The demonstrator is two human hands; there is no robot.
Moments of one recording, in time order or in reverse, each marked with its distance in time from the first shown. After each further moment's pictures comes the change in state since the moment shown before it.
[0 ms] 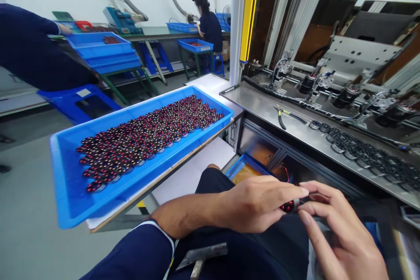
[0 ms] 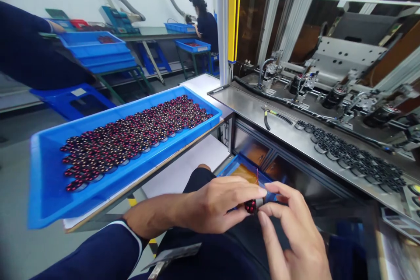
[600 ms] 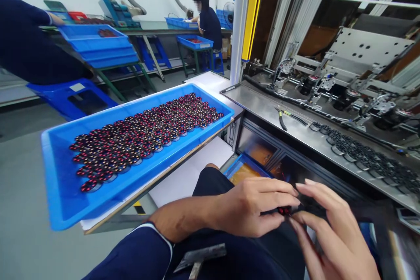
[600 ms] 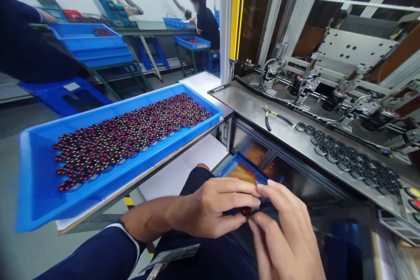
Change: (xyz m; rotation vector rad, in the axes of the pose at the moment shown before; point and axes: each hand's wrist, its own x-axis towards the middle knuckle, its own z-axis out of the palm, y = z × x) left_hand -0.006 0.000 -0.006 -0.114 0.099 -0.058; right_hand 0.009 -0.005 0.000 -0.183 0.005 -0.261
